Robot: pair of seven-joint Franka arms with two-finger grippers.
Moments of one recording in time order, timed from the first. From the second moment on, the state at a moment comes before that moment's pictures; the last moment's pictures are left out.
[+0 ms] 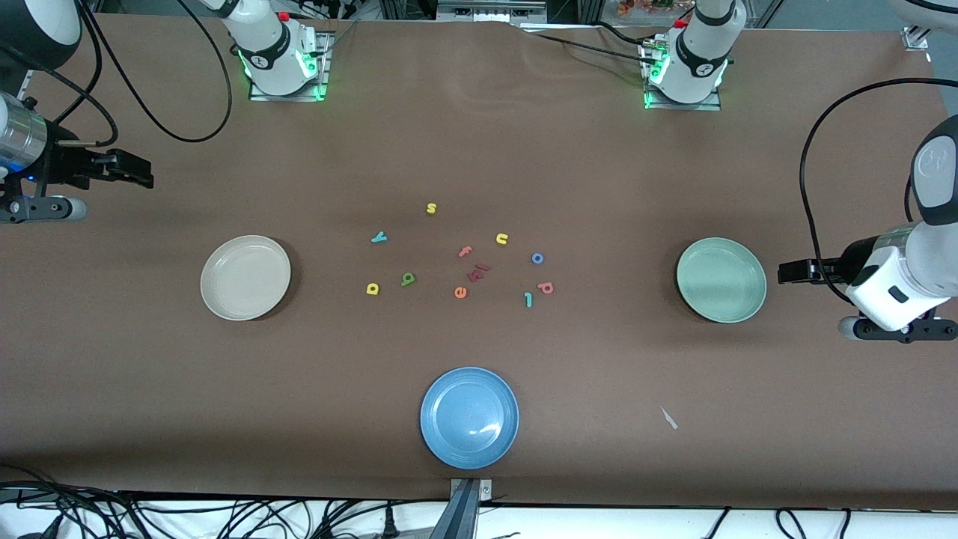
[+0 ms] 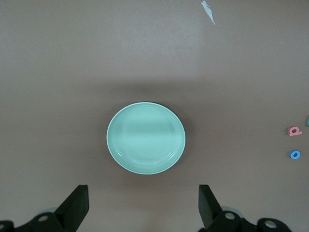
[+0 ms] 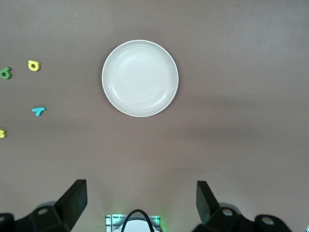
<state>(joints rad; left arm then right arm) -0.01 0.49 0.01 -1.18 -0.01 1.46 -0.02 0.06 0.08 -0.05 -1.61 -0.05 1.49 -0.04</state>
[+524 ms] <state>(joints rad) -0.04 0.49 0.00 -1.18 -0.01 1.46 -0.02 0.06 0.08 -0.05 -1.61 -0.05 1.49 -0.04</state>
